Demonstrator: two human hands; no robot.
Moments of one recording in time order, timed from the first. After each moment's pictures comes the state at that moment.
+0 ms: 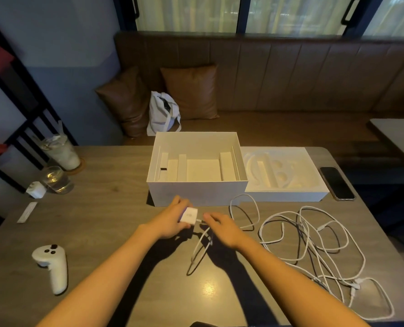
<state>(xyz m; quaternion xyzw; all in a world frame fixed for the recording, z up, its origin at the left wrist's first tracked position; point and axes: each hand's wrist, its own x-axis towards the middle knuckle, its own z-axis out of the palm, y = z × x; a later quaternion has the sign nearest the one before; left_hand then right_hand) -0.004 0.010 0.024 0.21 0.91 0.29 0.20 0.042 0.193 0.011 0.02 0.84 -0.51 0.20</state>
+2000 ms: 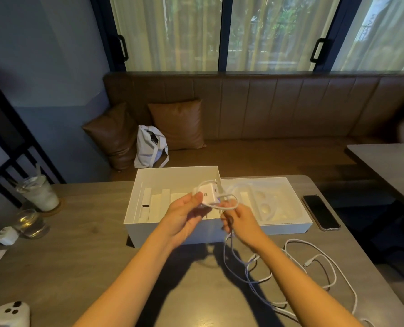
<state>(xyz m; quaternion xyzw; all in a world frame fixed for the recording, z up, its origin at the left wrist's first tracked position) -0.028 0.114 0.130 -0.04 0.42 0.87 0.25 -0.004 0.277 0.095 0.02 0.78 -0.63 0.03</state>
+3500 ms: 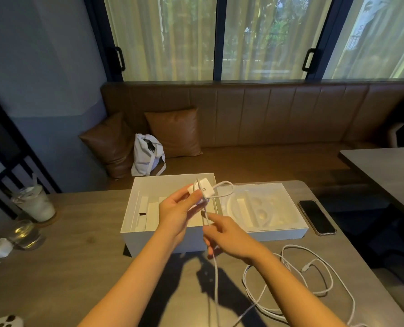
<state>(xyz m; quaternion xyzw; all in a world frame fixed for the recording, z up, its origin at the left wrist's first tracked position) -0.038 0.125 0.139 -0.05 0.55 0.83 0.08 0.020 0.254 0.135 -0.03 0.81 -0.56 0.16</state>
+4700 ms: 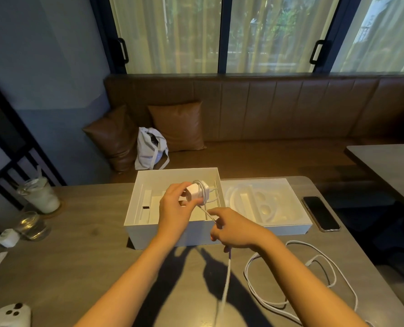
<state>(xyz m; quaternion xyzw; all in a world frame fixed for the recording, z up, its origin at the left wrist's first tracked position) -0.040 0.110 0.120 0.06 0.83 0.54 -0.12 0.014 0.256 0.160 -0.04 0.89 -0.40 0.22</state>
